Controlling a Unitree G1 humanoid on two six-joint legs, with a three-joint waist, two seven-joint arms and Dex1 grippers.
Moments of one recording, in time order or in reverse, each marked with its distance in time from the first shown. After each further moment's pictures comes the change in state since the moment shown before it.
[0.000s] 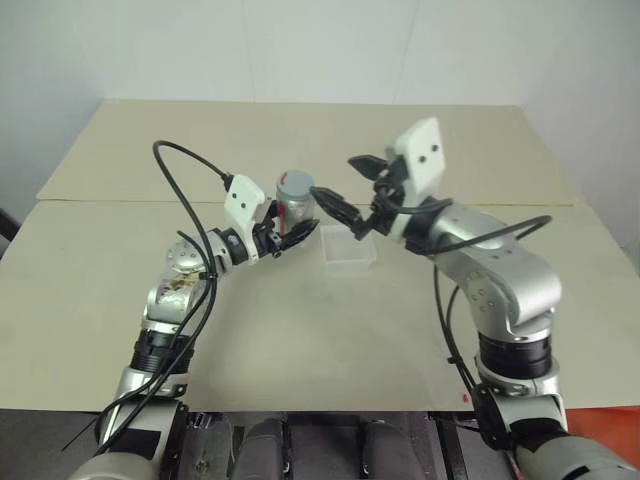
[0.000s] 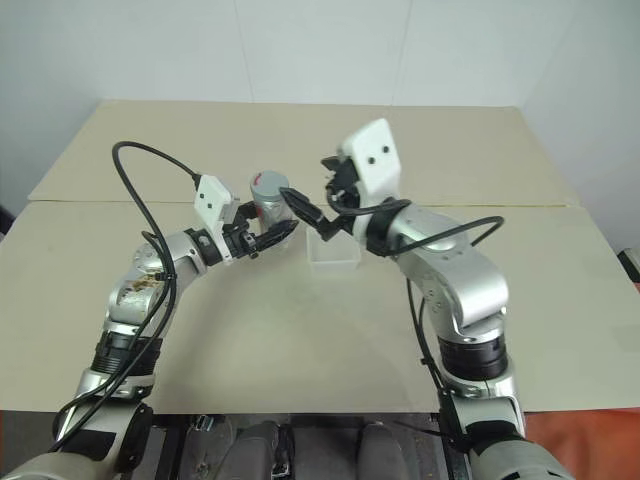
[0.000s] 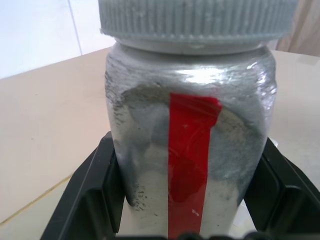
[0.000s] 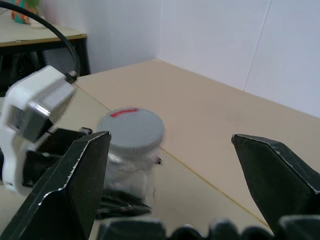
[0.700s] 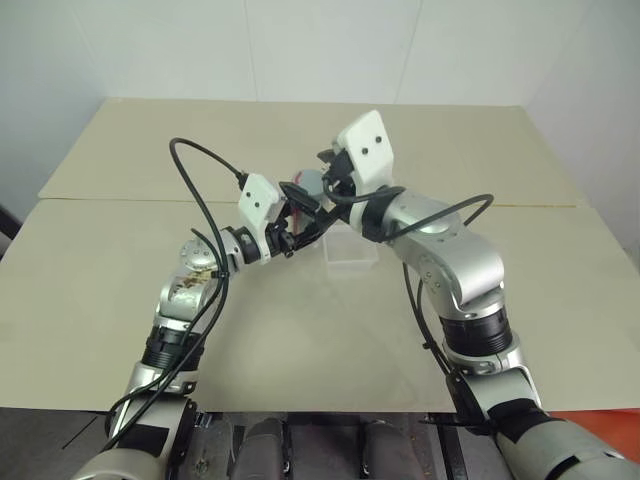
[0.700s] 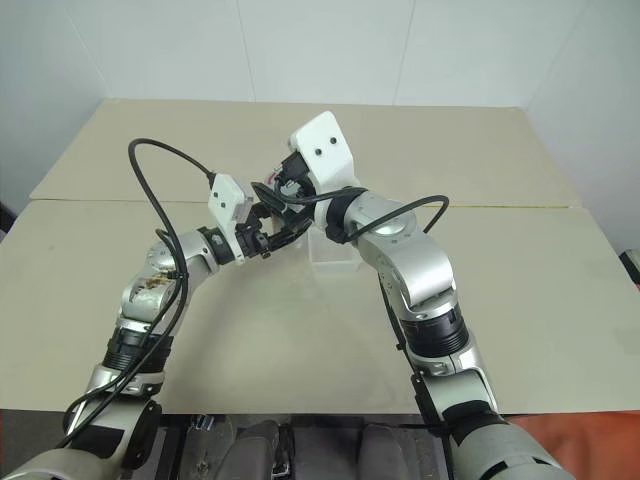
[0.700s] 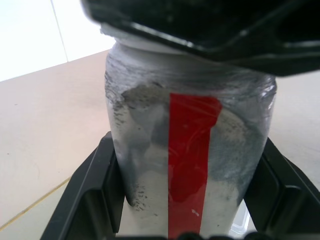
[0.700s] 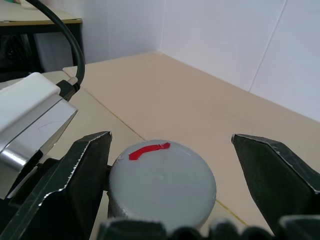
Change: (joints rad) left arm -0.009 -0.016 -0.023 -0.011 0.000 -0.003 0.001; right arm -0.087 0.080 0.086 0.156 -0.132 -0.056 -0.047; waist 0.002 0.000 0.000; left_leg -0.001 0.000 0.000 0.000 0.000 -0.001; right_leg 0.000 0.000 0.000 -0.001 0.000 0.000
